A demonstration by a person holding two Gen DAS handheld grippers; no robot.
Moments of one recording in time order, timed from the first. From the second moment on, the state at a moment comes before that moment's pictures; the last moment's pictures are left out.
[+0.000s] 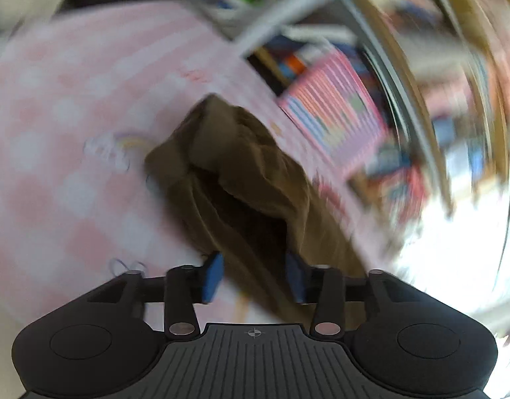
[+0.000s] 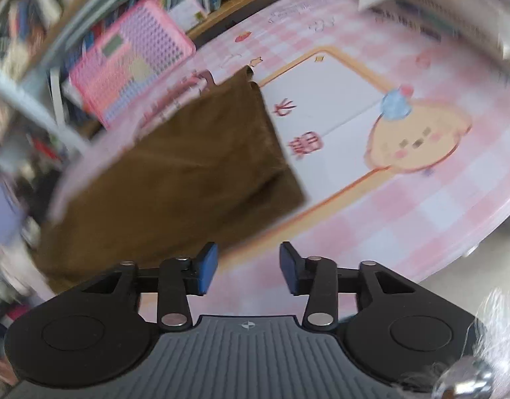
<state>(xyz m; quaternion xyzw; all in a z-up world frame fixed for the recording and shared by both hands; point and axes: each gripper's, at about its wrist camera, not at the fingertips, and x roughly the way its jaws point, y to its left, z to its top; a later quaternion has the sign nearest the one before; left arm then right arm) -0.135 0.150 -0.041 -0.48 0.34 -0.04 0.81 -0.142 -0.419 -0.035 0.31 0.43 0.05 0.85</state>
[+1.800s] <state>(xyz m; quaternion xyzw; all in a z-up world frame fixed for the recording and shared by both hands) -0.097 0.151 -0.071 -0.50 0.35 0.03 0.79 -0.108 -0.432 -0.041 0.38 0.42 -0.04 0.82</state>
